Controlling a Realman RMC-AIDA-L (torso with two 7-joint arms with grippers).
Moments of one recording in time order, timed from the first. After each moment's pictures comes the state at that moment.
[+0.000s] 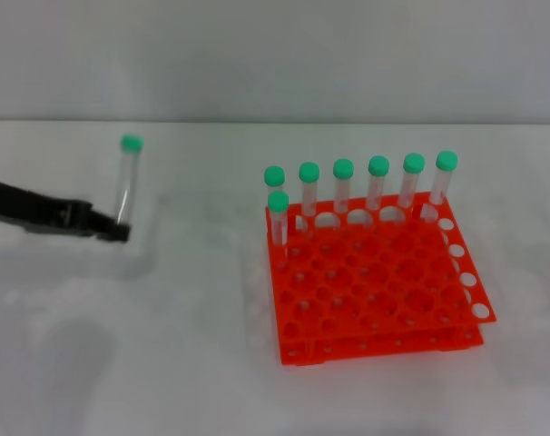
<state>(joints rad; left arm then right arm) -1.03 -1.94 2.85 -0.79 0.11 1.72 -1.97 0.38 2.01 -0.95 -0.15 -0.60 -1.29 0.33</state>
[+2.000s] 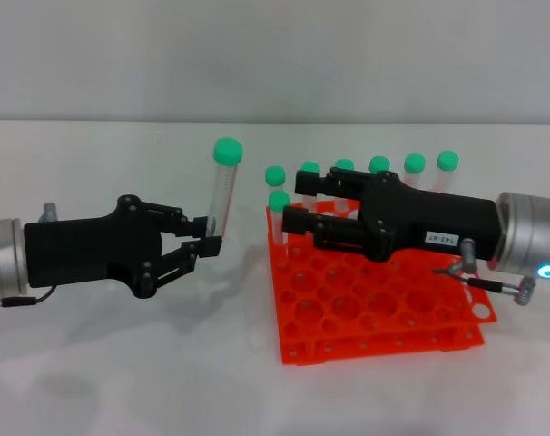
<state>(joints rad) -0.82 -2.08 2.85 -0.71 -0.34 1.89 -0.96 0.70 2.03 -1.35 -0.43 -1.14 -1.48 1.29</state>
